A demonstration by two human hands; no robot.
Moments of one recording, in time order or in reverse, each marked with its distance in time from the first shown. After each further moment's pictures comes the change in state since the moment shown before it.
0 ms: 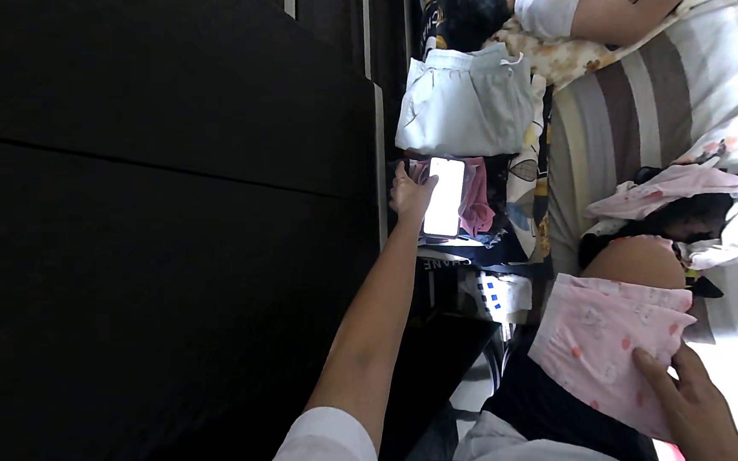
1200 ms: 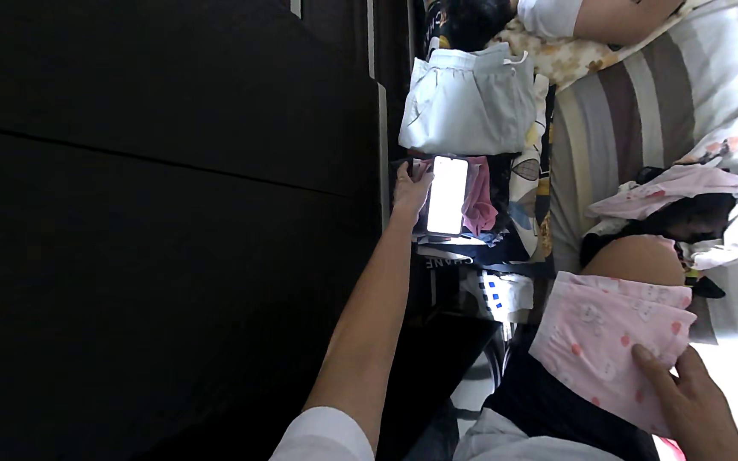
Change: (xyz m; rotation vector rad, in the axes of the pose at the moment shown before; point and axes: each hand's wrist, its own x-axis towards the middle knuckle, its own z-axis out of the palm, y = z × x) left_hand -0.008 0.000 -0.020 -0.267 -0.173 -0.038; right_hand -0.002 -0.007 0.001 -0.024 0.001 0.030
